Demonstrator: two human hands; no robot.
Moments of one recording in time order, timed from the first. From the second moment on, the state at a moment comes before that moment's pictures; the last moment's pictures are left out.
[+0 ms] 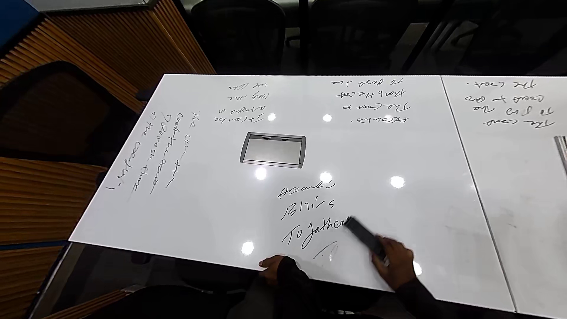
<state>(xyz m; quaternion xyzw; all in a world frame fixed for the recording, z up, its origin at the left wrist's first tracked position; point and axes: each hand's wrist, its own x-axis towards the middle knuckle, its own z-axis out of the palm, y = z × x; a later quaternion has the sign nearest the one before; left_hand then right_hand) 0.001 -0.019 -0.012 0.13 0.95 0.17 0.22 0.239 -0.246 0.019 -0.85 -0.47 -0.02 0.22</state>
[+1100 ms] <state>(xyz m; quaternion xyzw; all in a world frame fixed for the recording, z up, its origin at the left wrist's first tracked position) -0.001 -0.015 -0.028 0.11 0.95 0.20 0.20 0.266 -0.225 0.025 -0.93 -0.26 -0.01 0.24</state>
